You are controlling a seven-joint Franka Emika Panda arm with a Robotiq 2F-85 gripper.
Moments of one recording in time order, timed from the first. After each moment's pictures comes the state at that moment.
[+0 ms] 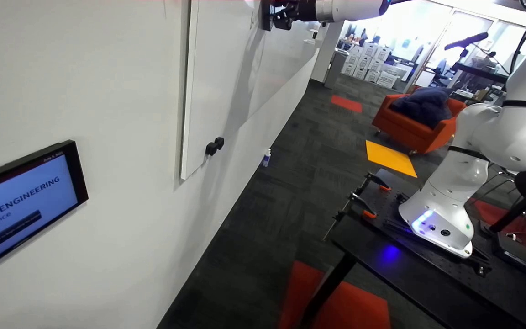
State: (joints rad) arm 0.47 0.04 -0.37 -1.88 -2.60 3.10 1.76
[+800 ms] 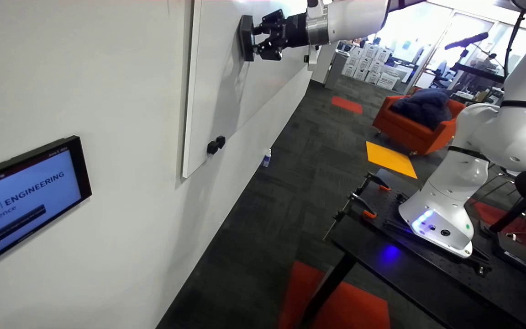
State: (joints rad) arm 0.47 0.07 -0.15 -1.96 -2.60 3.13 1.73
